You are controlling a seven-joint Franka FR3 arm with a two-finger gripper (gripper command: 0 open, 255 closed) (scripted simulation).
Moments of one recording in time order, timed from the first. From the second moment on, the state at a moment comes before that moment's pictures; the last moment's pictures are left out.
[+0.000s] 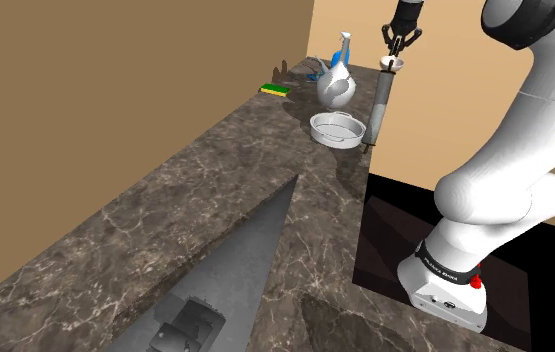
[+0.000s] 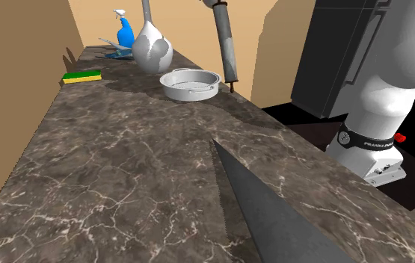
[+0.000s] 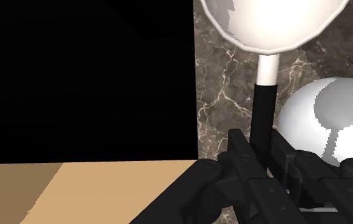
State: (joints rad) arm -0.76 0.15 -0.08 -1.46 -0.09 1.75 0.49
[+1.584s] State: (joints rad) arm -0.76 0.14 -0.08 -1.79 -0.10 2.07 0.52
